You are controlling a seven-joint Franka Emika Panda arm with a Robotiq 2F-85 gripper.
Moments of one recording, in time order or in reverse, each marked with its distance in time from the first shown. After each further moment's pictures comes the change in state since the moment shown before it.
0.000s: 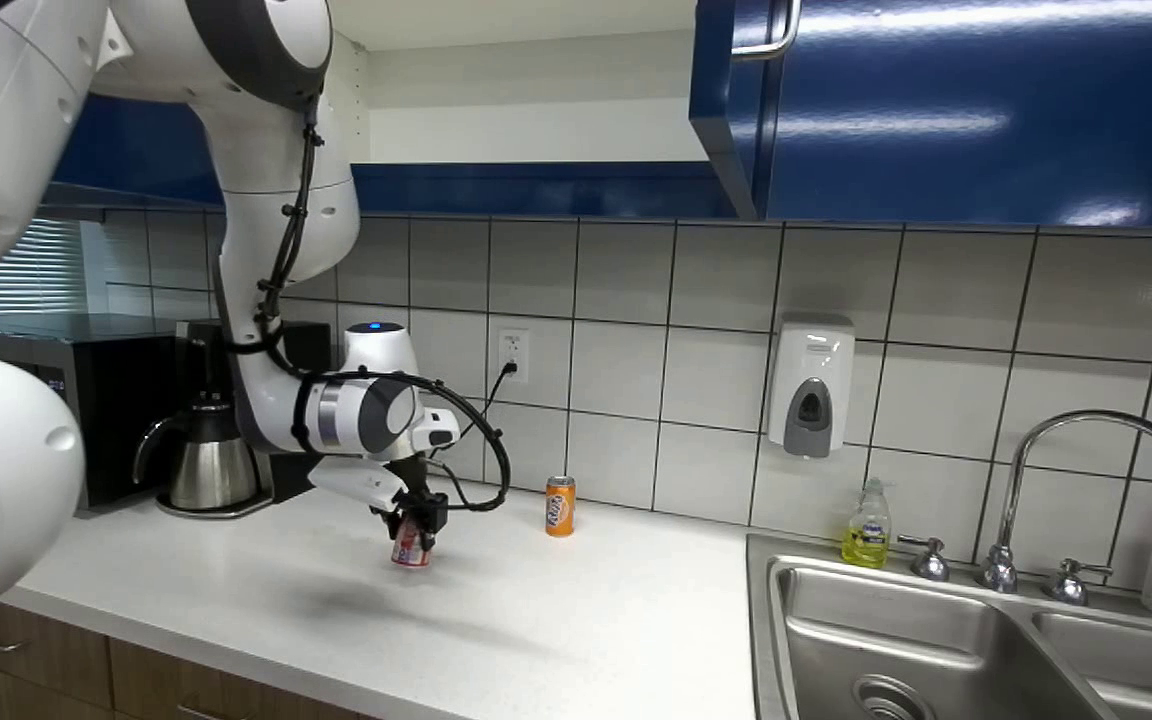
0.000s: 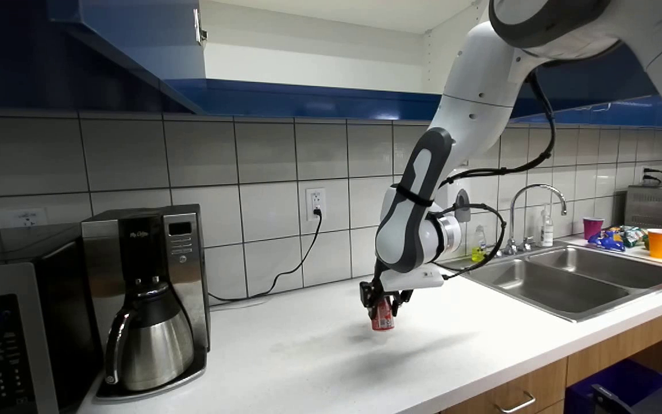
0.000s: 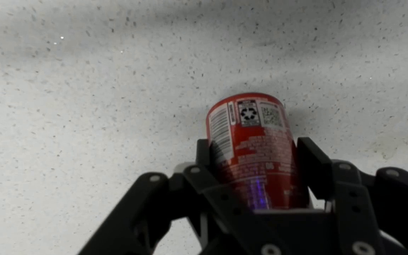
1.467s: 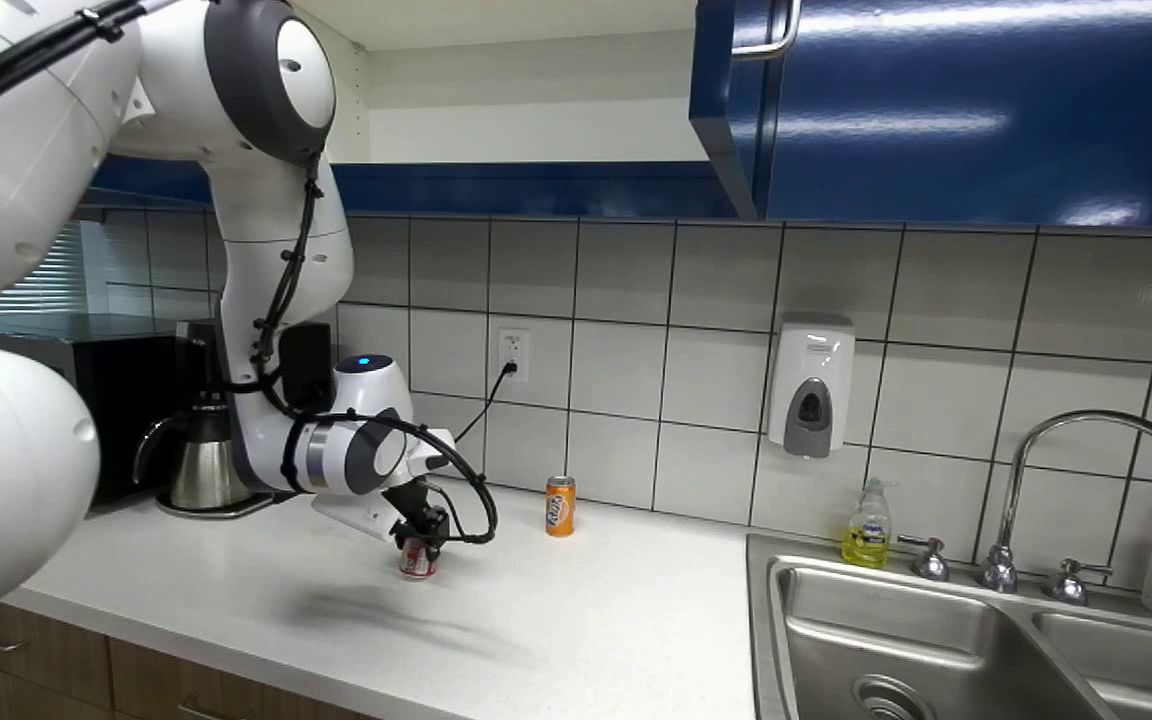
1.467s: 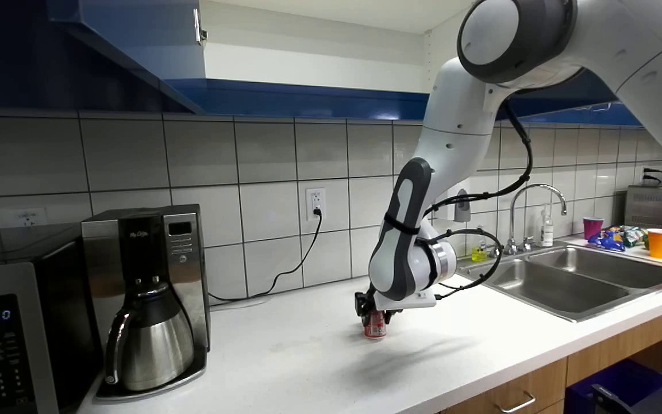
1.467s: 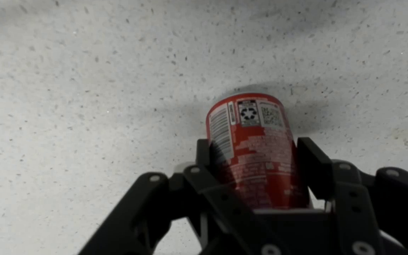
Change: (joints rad) arm 0.096 0.141 -0.066 0.044 0.117 0.209 -0.025
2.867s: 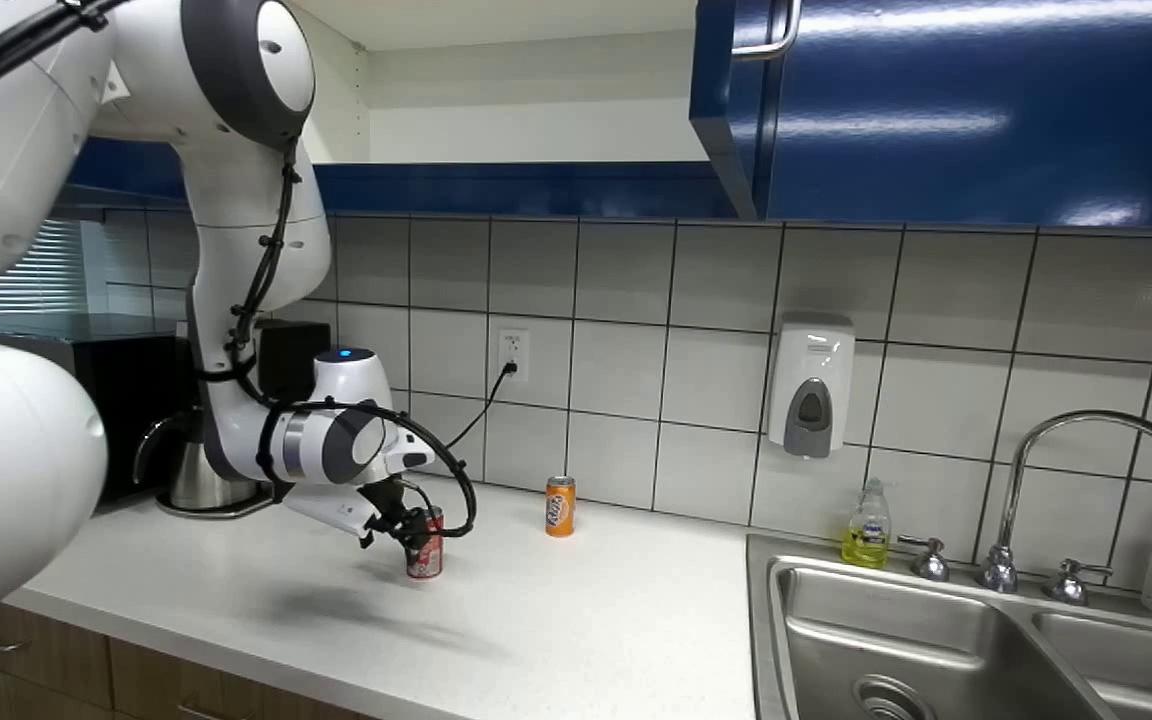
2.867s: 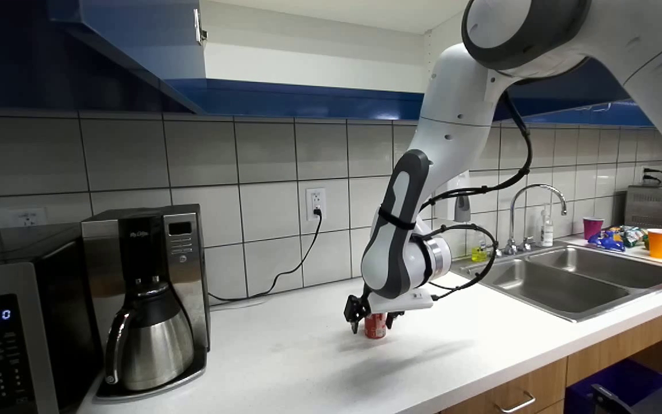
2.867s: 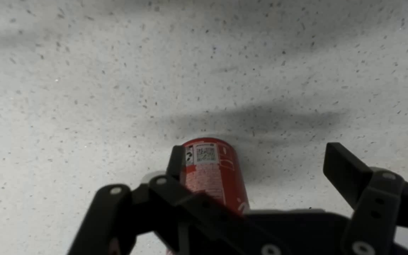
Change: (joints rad) arm 0.054 -0.046 0.005 -0.033 0.013 -0.094 -0.001
